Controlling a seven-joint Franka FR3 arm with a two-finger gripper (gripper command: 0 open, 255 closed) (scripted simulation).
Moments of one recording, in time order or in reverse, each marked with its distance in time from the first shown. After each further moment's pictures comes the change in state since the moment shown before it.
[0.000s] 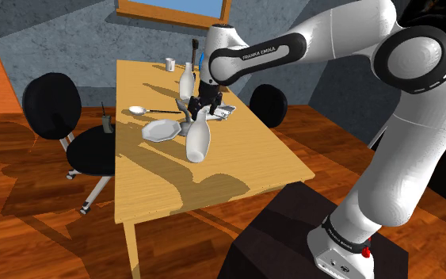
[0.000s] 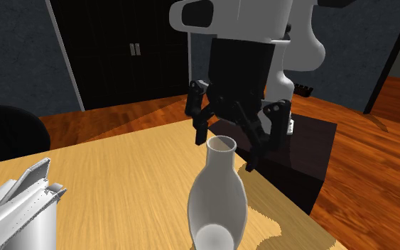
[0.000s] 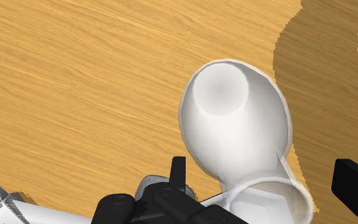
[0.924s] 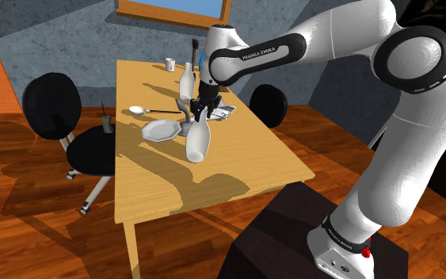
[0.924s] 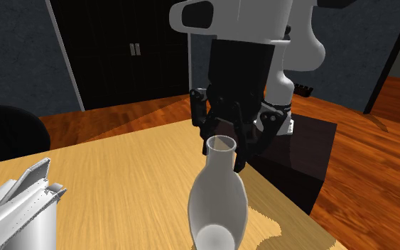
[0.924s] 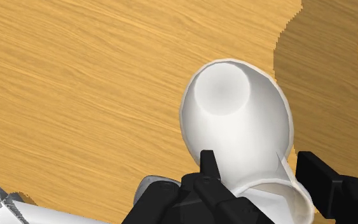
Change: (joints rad) arm 0.000 0.001 0.000 -0.002 0.000 0.003 0.000
